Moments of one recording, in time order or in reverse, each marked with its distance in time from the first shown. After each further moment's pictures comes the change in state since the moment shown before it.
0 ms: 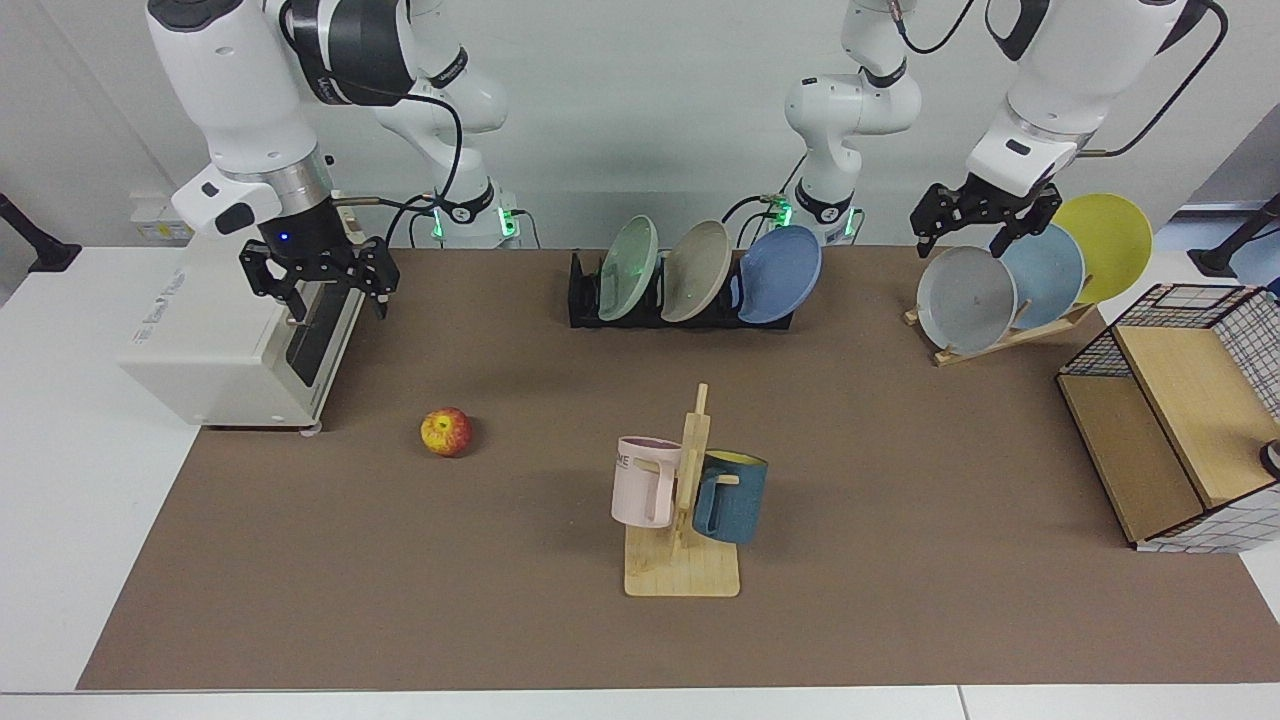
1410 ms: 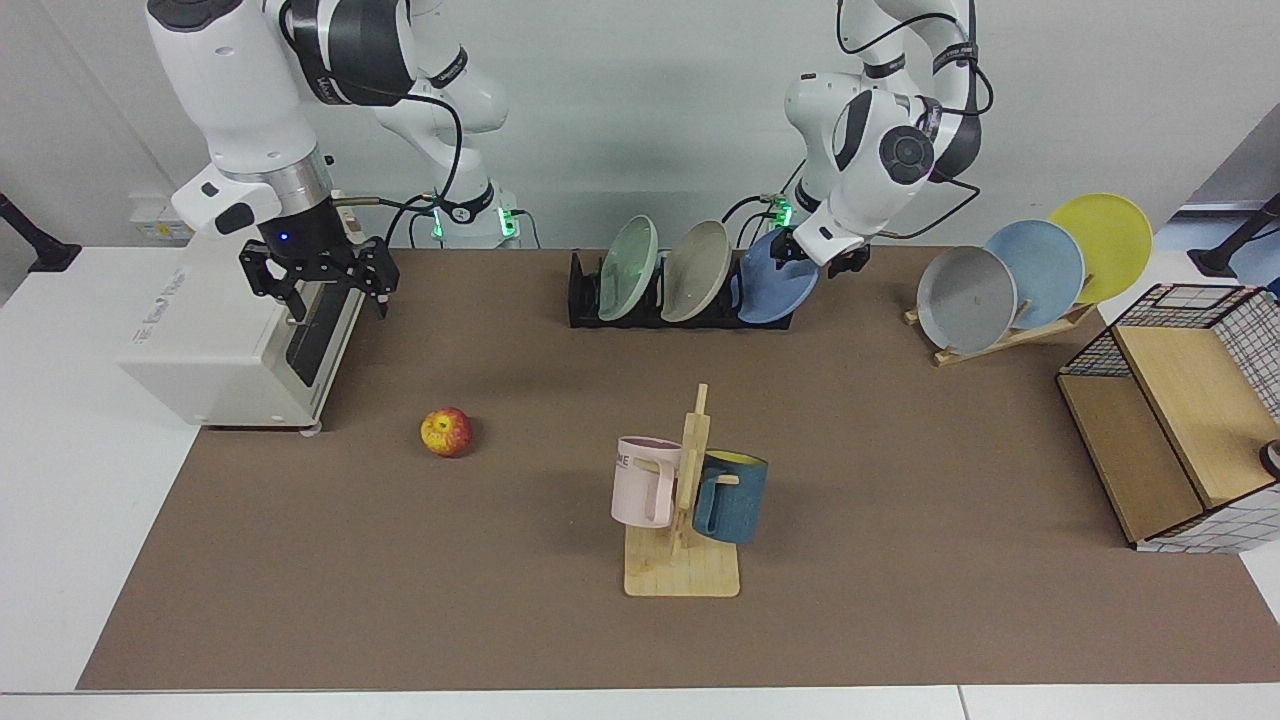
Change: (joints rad) left arm -0.183 -0.245 -0.027 -0.838 -0.209 0.350 -0.001; right arm 0.000 0.000 0.000 0.000 0.000 0.000 0.000
